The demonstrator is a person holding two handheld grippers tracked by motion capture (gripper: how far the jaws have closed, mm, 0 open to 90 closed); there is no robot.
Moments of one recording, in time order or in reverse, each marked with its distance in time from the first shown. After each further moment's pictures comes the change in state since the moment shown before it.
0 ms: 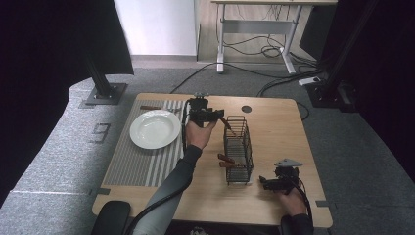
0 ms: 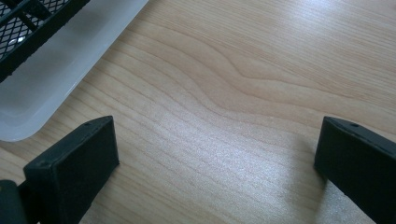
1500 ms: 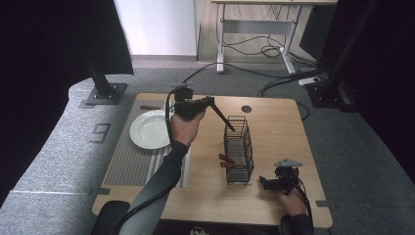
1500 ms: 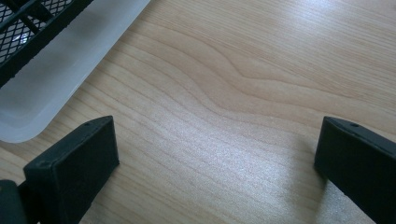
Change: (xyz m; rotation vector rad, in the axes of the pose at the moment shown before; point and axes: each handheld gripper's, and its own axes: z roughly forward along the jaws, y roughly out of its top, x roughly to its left) left arm 0.001 0.028 -0.080 -0.140 -0.172 -0.017; right arm 0.000 0.000 0.000 0.003 0.001 0.002
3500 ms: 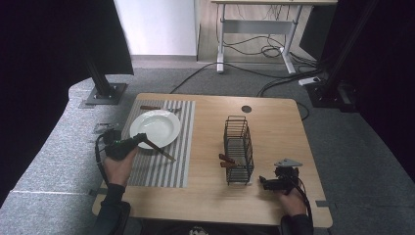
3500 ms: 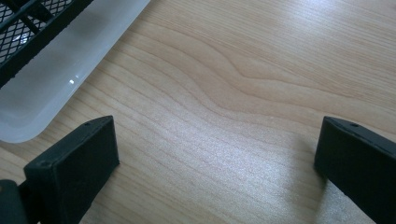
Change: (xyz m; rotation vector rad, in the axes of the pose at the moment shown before) left arm 0.139 -0.116 -0.151 -0.013 0.227 -0.183; right arm 0.000 0.000 0.000 -0.002 -0.001 0.000
